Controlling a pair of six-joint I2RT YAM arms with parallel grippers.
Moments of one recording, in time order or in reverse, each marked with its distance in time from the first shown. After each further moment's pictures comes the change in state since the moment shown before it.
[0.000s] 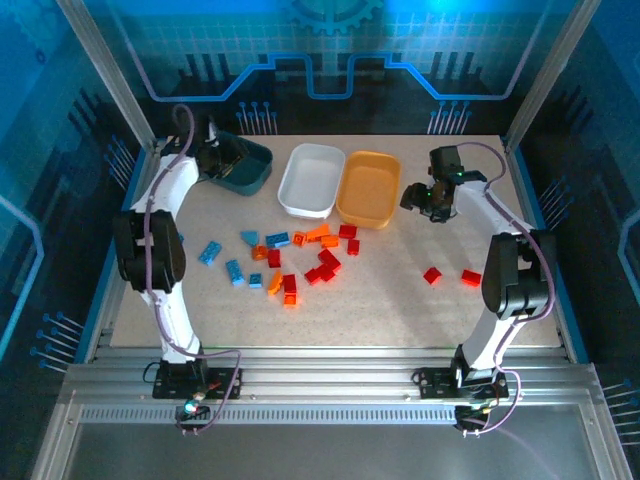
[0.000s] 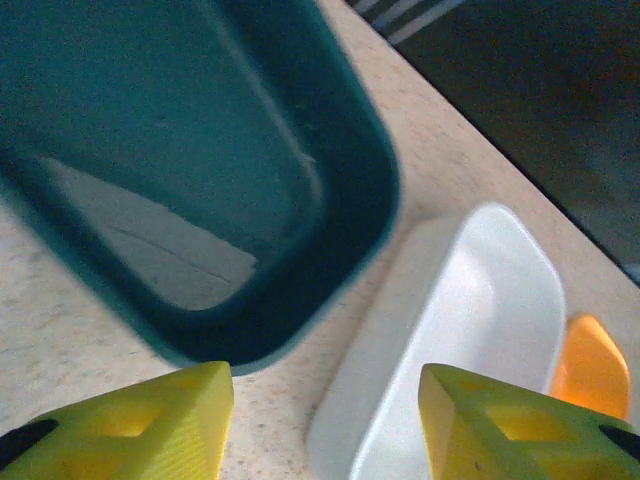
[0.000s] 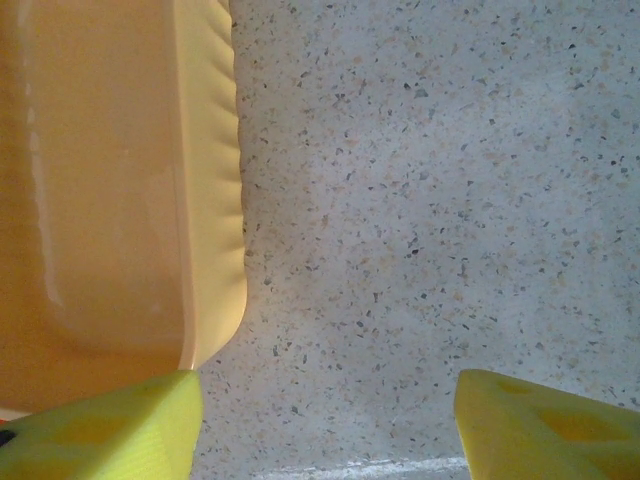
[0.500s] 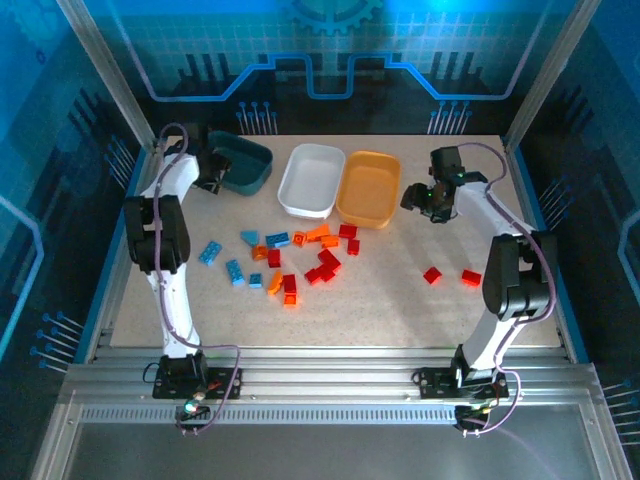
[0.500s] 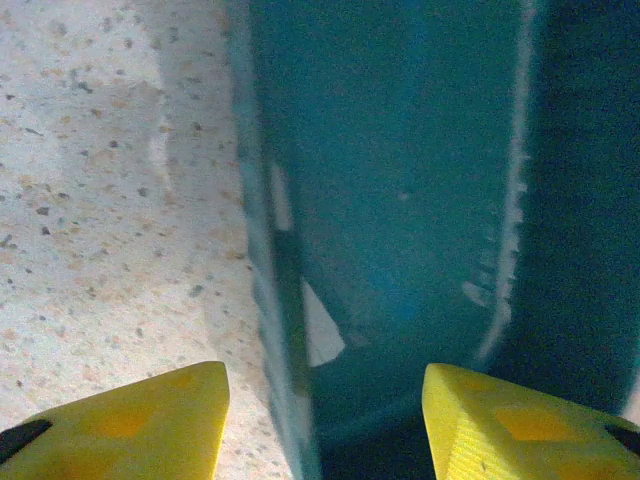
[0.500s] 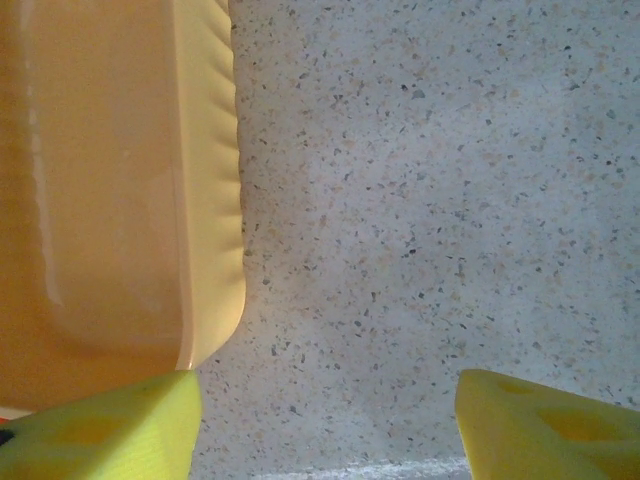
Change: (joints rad) left arm 0.047 0.255 0.164 -0.113 -0.140 -0.357; right arm -0.005 -0.019 -0.021 0.010 0.000 -0.002
